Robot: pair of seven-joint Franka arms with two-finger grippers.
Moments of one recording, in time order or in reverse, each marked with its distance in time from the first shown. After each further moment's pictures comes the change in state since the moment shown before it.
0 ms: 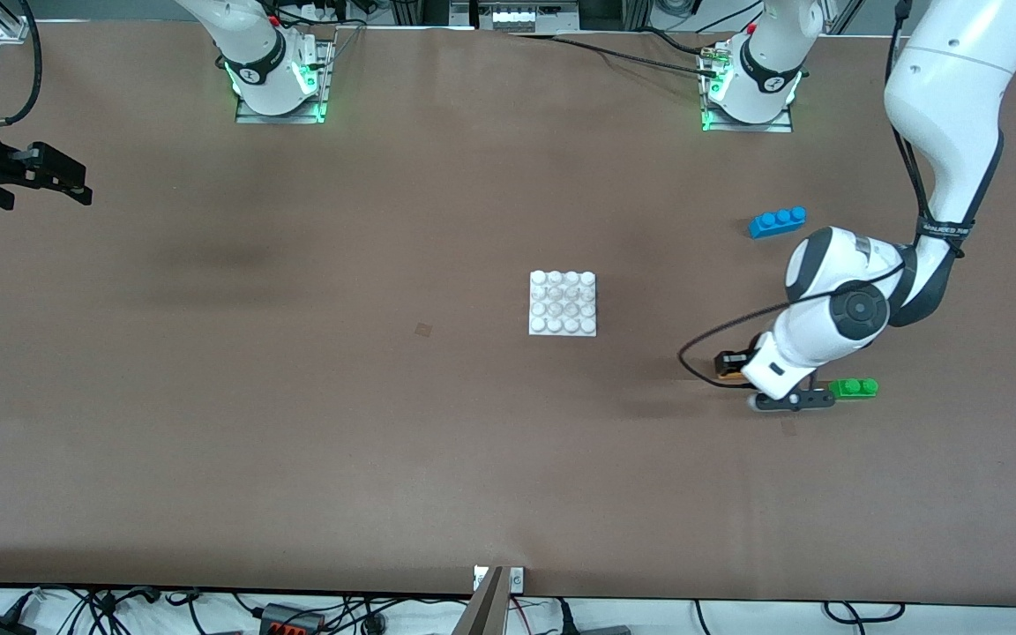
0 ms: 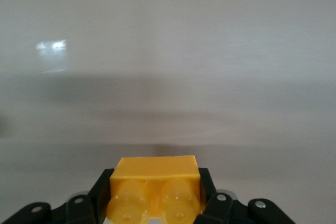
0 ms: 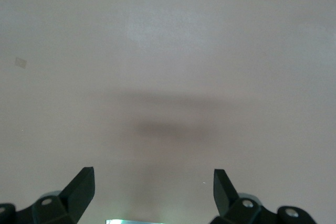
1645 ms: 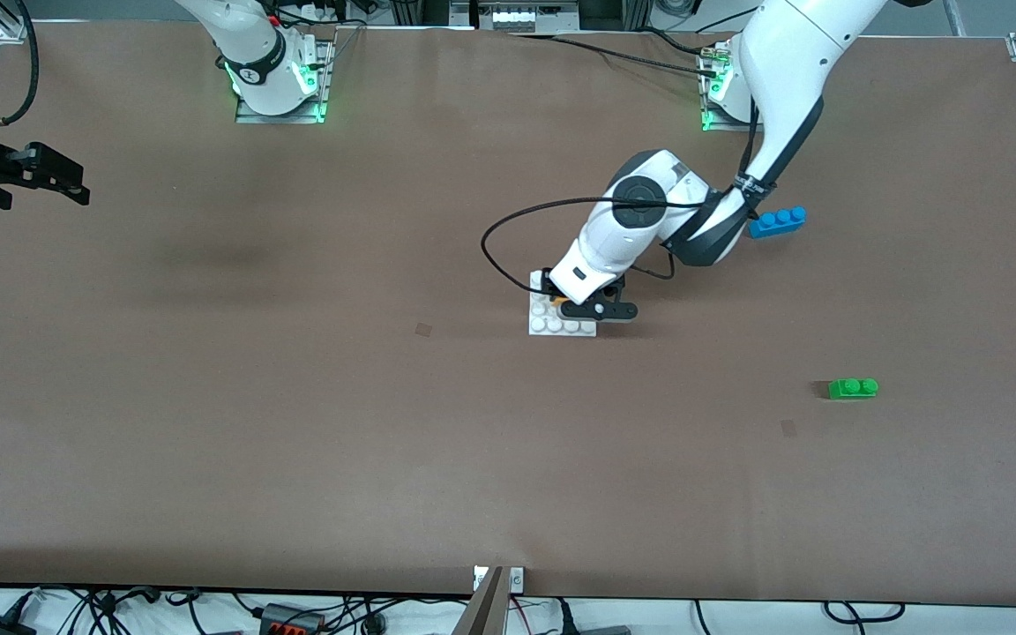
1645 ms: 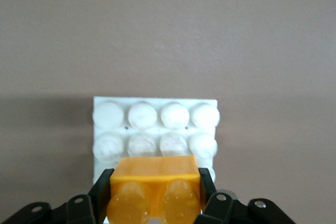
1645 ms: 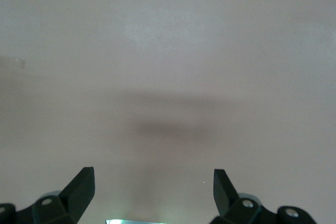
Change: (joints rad) left arm -0.384 -0.032 -0.048 -0.150 -0.083 0.227 -0.398; right arm -0.001 0.000 -0.003 0.000 0.000 0.000 0.000
